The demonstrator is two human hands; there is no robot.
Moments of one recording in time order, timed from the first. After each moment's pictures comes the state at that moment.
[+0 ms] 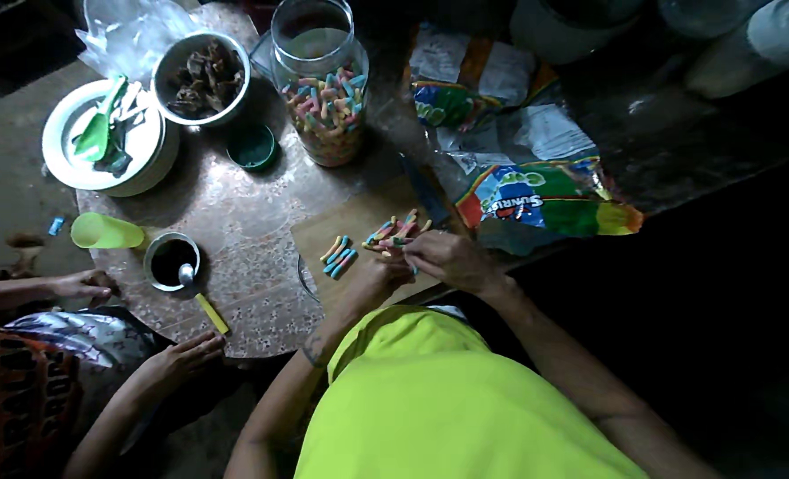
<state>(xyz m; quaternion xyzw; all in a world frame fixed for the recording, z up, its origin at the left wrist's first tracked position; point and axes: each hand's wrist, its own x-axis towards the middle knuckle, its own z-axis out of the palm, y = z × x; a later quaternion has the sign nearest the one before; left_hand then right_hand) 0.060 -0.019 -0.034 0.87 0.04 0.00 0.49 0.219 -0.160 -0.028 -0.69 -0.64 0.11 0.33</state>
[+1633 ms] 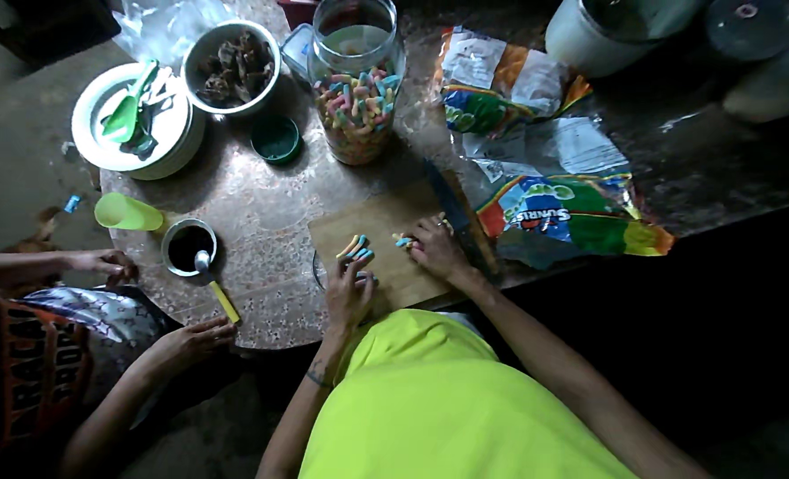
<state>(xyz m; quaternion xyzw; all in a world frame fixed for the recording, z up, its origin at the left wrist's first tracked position) 0.000 -0.023 -0.098 0.85 0.34 0.25 0.31 0.217 -0.107 -0.081 -0.79 -0.53 0.19 0.24</state>
